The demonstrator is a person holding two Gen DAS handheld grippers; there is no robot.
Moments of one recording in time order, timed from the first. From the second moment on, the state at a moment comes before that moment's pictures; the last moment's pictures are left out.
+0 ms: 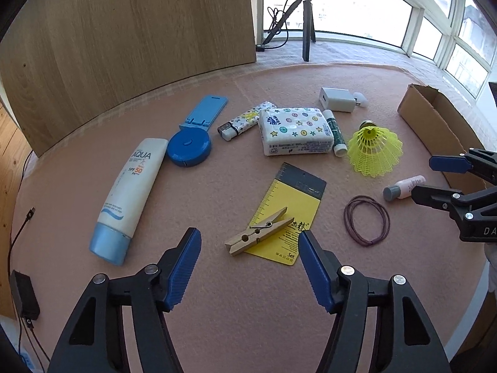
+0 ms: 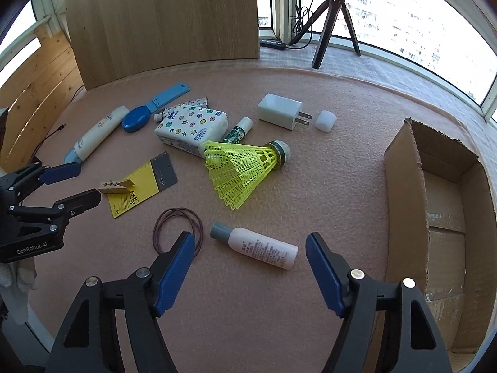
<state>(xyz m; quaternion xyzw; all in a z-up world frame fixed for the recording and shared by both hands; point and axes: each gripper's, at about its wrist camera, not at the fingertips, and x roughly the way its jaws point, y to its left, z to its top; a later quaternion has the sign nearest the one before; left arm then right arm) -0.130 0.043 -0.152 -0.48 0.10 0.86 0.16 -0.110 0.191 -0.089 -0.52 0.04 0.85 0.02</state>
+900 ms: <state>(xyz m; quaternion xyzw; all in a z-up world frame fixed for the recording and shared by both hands) -0.166 0.032 -0.179 -0.51 0.08 0.84 0.15 -0.133 0.193 -0.119 -0.56 0.02 0.83 -0.01</state>
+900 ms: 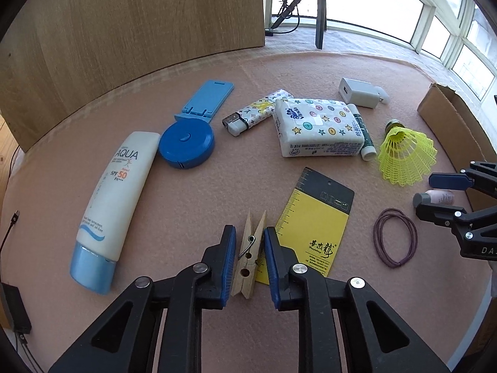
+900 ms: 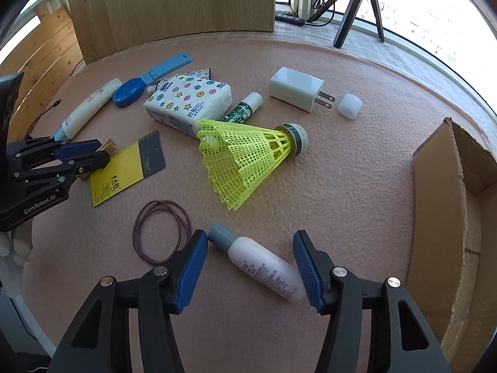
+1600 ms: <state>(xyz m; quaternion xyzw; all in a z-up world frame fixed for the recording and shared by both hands) -0.136 -0.021 -0.176 -0.51 -0.01 0.85 0.11 -0.116 0.193 -0.108 -0.53 0.03 0.84 0.02</state>
